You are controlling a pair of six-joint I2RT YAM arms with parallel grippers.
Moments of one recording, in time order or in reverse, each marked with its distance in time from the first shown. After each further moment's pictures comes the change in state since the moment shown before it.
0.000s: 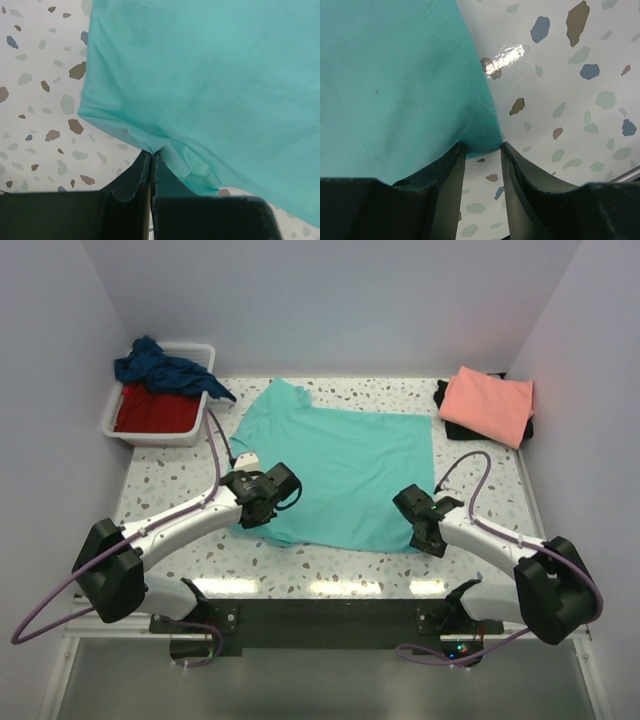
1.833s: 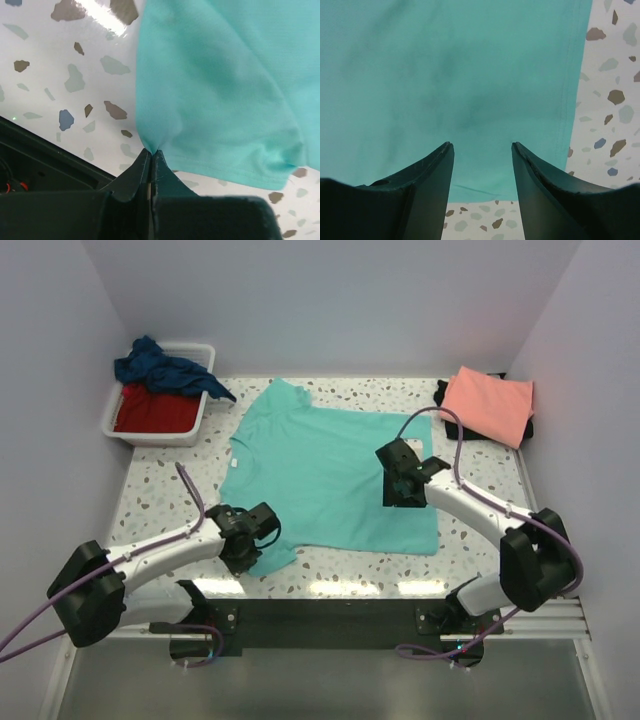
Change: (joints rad) left arm -0.036 -0.182 -0.360 -0.044 0.294 -0.410; right arm 0.000 0.206 0.390 0.115 -0.111 -0.462
